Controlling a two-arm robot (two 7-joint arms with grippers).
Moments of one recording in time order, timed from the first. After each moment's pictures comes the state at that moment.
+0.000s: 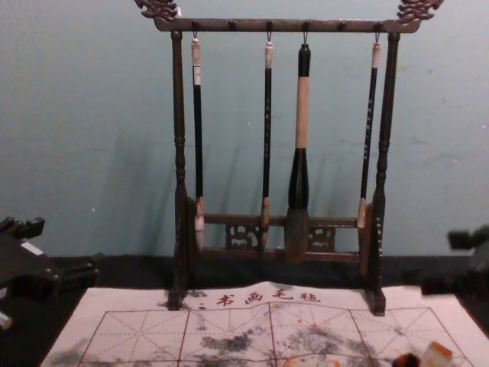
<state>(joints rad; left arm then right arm) -0.20 0.60 0.45 -1.41 -0.25 -0.12 0.03 0.17 0.60 -0.35 -1.69 0.33 0.32 0.38</state>
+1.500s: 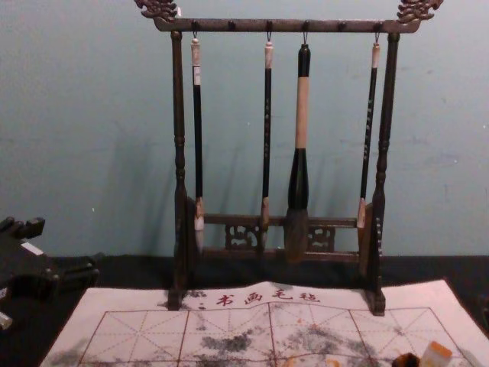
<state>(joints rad) -0.20 0.60 0.45 -1.41 -0.25 -0.12 0.03 0.10 0.43 -0.27 -1.48 0.05 0.12 -0.03</state>
